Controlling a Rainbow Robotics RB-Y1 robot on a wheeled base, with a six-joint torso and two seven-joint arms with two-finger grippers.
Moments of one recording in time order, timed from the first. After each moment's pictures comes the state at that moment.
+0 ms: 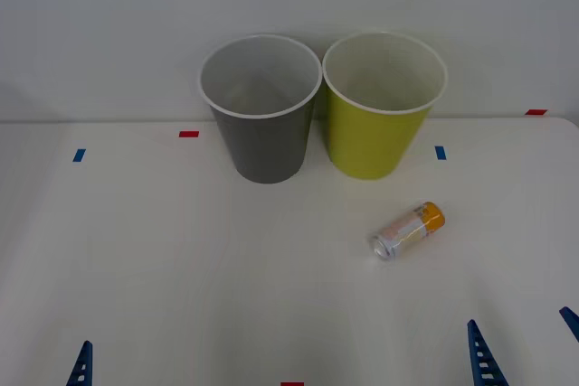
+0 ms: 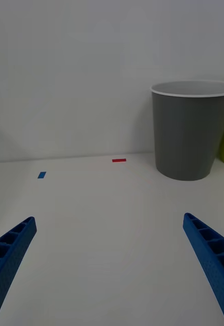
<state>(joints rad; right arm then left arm) 1.16 -0.54 0.27 -2.32 -0.32 -0.55 1.69 1.32 0.39 -0.16 -2.31 0.14 -0.62 -1.51</state>
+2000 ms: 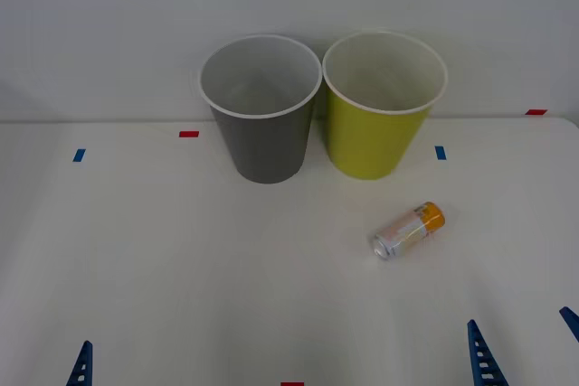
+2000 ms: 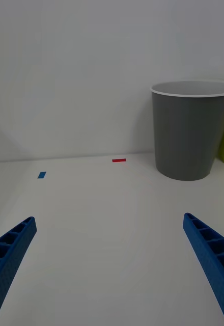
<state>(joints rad) 1.16 -0.54 0.27 -2.32 -0.32 -0.55 1.69 1.32 0.39 -0.16 -2.31 0.14 -0.62 -1.51</state>
